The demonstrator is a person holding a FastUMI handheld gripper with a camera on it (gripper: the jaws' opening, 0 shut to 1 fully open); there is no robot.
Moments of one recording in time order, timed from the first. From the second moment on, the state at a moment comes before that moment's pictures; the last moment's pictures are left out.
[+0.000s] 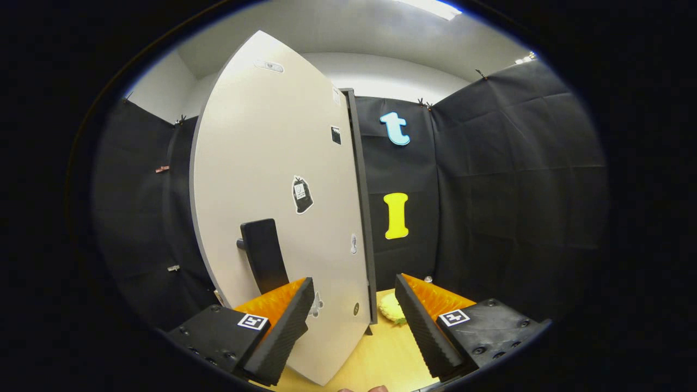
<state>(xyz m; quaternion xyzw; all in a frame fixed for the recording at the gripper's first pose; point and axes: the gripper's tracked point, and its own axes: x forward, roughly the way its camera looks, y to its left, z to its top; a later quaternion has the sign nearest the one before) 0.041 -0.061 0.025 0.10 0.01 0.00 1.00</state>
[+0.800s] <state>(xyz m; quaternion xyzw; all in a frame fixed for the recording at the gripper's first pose) 0.081 0.036 0.047 0.08 0.00 0.05 1.00</state>
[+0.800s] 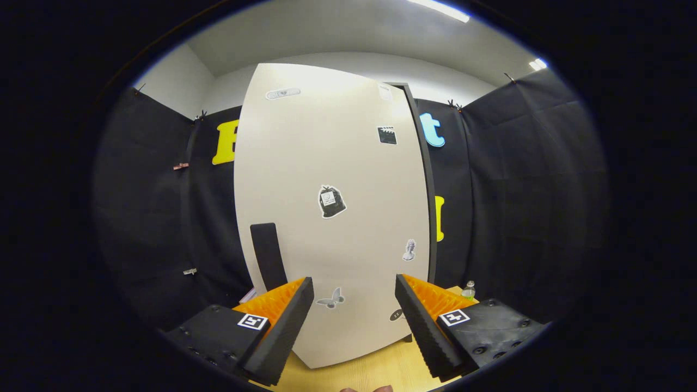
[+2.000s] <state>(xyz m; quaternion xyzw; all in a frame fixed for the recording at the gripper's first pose) 0.053 -0.004 0.036 0.06 0.00 0.04 1.00</state>
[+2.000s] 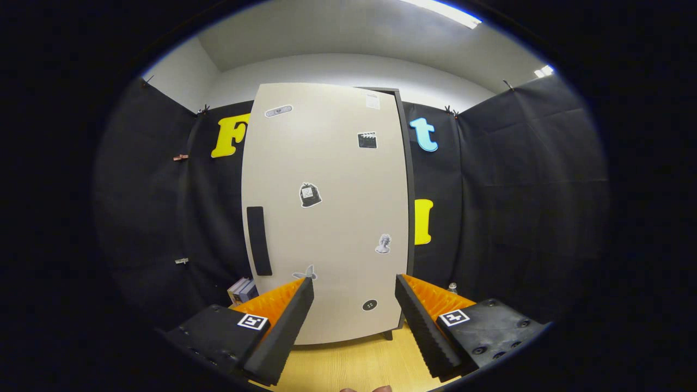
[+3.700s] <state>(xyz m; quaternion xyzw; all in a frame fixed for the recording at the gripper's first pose) 0.006 -0.014 0.014 0.06 0.01 0.04 1.00</state>
